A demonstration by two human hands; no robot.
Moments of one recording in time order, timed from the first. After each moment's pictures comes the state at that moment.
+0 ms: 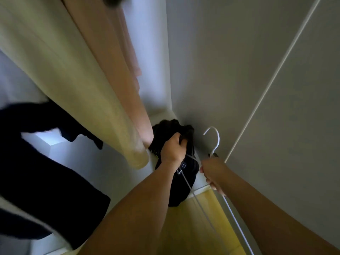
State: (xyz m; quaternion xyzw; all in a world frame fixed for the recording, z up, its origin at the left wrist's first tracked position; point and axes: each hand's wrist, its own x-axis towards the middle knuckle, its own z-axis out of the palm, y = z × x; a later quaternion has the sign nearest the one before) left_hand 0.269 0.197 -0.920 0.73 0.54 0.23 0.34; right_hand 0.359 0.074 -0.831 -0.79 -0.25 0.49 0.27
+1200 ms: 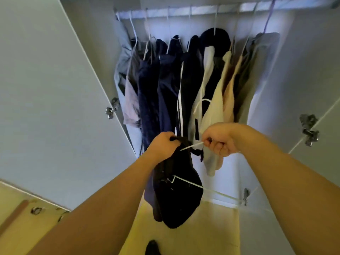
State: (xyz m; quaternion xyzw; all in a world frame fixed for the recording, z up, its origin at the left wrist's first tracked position) left_hand -0.024 -0.083 -0.255 0.59 0.71 0.23 0.31; right_hand 0.171 -0.032 -0.182 -0.60 -0.46 0.64 -0.07
